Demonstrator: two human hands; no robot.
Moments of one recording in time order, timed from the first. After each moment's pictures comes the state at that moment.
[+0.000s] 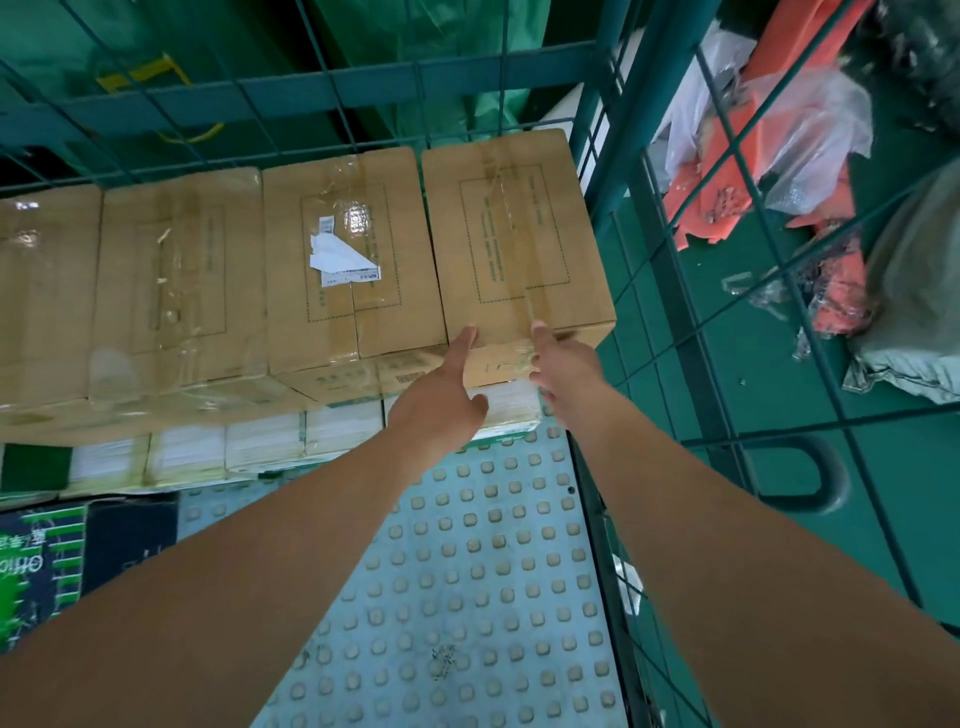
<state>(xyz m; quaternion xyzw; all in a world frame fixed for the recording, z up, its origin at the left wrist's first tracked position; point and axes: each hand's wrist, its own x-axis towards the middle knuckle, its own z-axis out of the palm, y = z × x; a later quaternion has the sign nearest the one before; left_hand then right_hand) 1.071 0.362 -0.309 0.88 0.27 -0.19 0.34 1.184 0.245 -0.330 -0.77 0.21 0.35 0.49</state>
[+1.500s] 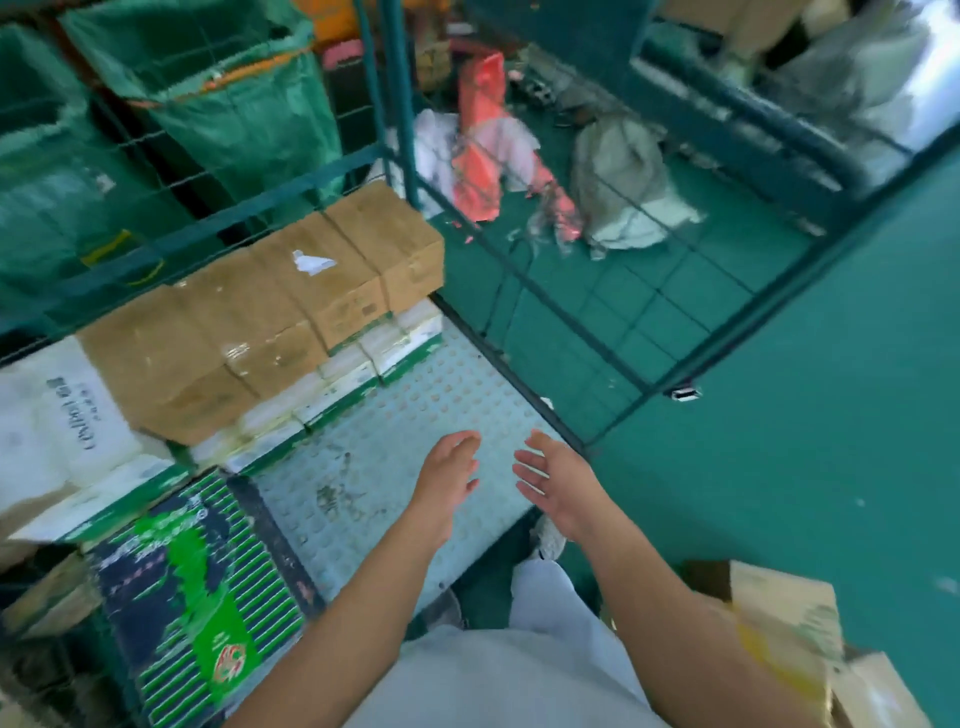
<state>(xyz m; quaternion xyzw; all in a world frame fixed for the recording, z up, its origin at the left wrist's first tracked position) 0.551 0.248 -0.004 0.62 0.29 -0.26 0.68 0.544 0.092 0.005 -0.53 0.39 0.24 0.71</state>
